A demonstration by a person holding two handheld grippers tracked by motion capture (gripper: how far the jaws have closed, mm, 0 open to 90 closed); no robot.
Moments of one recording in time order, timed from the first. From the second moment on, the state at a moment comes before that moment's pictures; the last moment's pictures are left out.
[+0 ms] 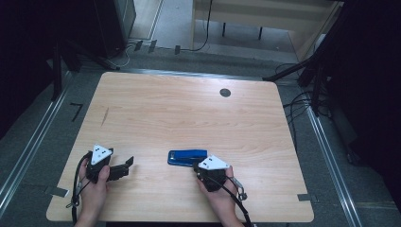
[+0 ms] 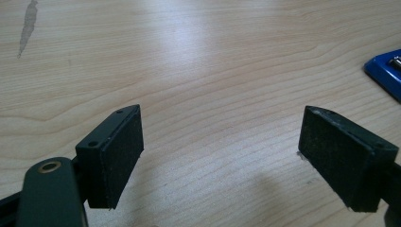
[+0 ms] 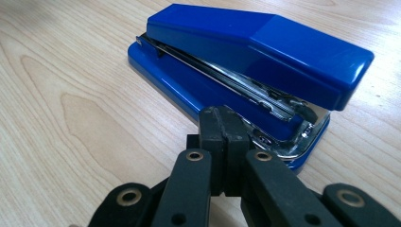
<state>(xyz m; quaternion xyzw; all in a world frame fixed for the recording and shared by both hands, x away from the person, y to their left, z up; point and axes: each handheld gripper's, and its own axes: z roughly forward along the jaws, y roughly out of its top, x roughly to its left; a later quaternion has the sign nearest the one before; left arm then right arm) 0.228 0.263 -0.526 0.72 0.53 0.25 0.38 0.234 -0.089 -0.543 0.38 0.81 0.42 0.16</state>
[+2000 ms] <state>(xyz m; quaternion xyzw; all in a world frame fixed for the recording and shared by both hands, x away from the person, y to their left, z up) 0.233 0.254 -0.528 0.75 0.51 0.25 0.34 0.218 -0.282 -0.540 0.45 0.75 0.47 0.14</state>
